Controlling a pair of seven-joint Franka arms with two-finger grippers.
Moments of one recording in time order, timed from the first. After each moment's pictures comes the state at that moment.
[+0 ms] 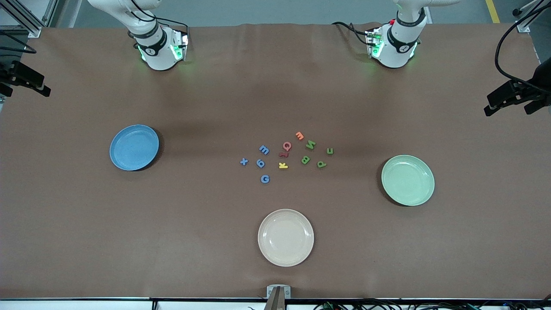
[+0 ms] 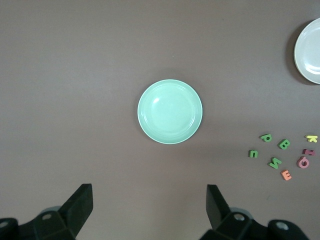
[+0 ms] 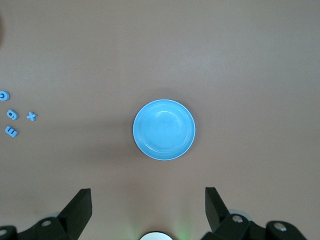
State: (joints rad) left arm -0.01 -0.02 0.00 -1.55 -0.01 1.57 -0.05; right arm 0.00 -0.10 -0.10 -1.59 0.02 1.45 -0.07
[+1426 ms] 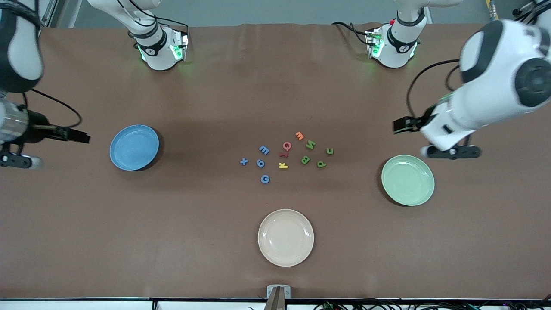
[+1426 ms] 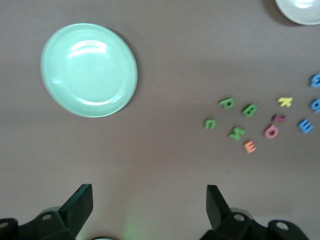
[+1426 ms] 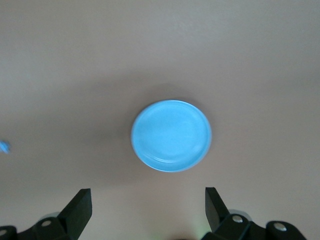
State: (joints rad) left arm -0.11 0.18 -0.19 -1.64 -0.09 1.65 -0.31; right arm 0.06 0.17 -0.08 -1.59 0.02 1.57 0.21
